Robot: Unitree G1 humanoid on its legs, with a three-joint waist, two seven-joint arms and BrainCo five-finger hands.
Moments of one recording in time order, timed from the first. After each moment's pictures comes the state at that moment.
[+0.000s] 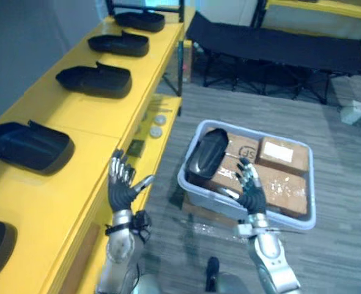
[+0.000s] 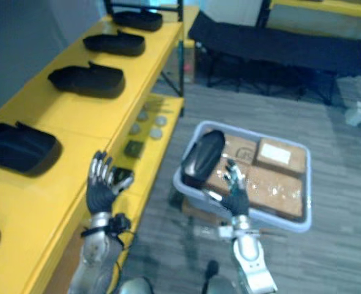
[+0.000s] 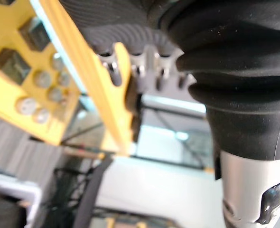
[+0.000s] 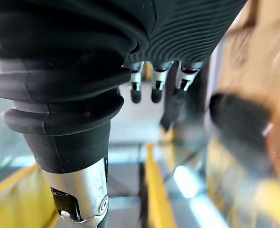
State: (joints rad) left arm 0.23 0.10 -0.22 -0.26 -0.23 -0.24 0.41; right arm 0.17 -0.18 0.16 -0.08 0.18 -0.23 -0.30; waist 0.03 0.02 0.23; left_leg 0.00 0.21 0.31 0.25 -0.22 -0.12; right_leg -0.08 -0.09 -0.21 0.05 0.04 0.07
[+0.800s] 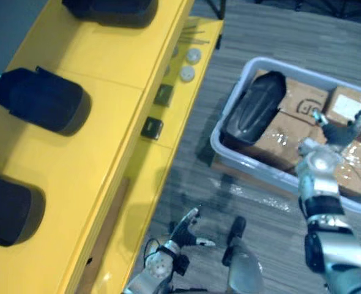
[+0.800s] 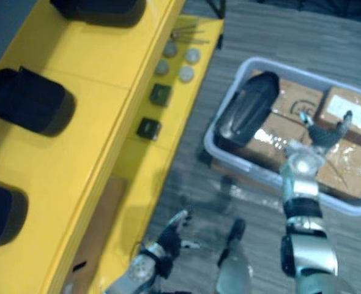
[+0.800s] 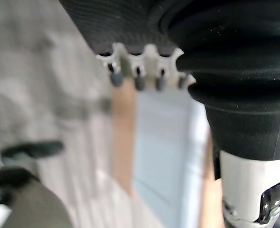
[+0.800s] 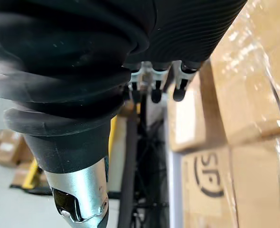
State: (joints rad) left arm 0.06 0.13 -0.65 0.40 -0.09 -0.17 0.17; right arm -0.77 -0.53 -0.18 0.82 0.40 -0.14 -0.65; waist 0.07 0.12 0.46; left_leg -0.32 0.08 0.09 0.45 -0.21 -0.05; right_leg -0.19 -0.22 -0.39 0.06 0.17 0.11
